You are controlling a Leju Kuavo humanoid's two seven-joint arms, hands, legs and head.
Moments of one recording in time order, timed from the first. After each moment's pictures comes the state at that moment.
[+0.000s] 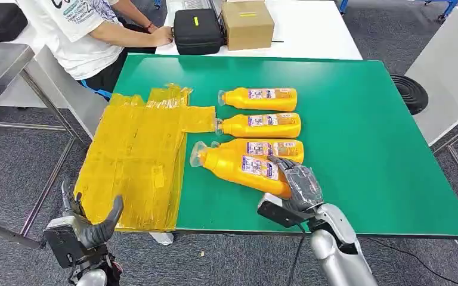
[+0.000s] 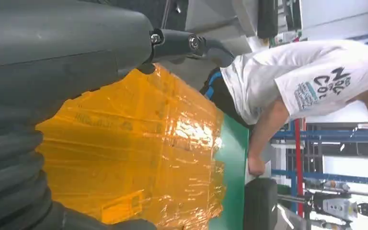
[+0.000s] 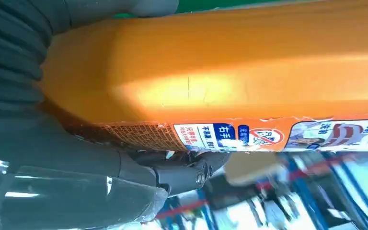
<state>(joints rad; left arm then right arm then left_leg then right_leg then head) 0.11 -0.24 -0.03 -1.45 -0.06 0.41 -0.55 -0.13 -0.05 0.23 -1.37 0.90 -0.13 -0.40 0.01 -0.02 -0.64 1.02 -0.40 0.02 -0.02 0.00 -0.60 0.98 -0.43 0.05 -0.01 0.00</state>
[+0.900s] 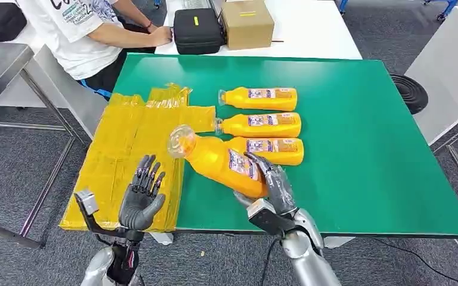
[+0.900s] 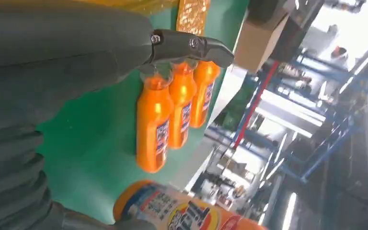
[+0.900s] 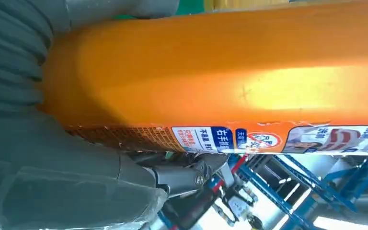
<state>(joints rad) -0.08 -0.16 -0.18 -1.22 0.38 -0.41 -0.39 -0.16 0.15 0.22 -1.23 0.61 -0.15 -0.69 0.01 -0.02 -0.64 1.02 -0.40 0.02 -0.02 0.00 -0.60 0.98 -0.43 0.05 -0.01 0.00</state>
